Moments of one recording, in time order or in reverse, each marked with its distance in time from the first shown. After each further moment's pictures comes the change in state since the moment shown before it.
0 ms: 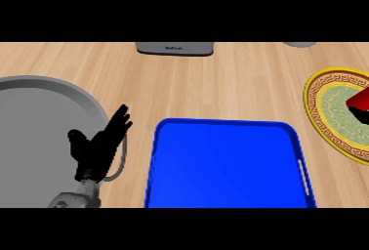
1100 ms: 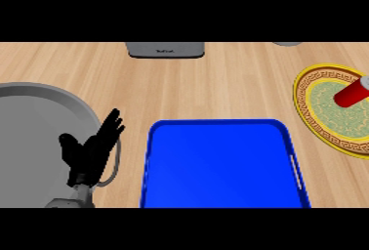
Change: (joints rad) left arm 0.042 0.007 0.033 -0.015 0.001 0.005 0.006; right arm -0.062 -0.099 -0.344 0.355 -0.375 0.468 -0.530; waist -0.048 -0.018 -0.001
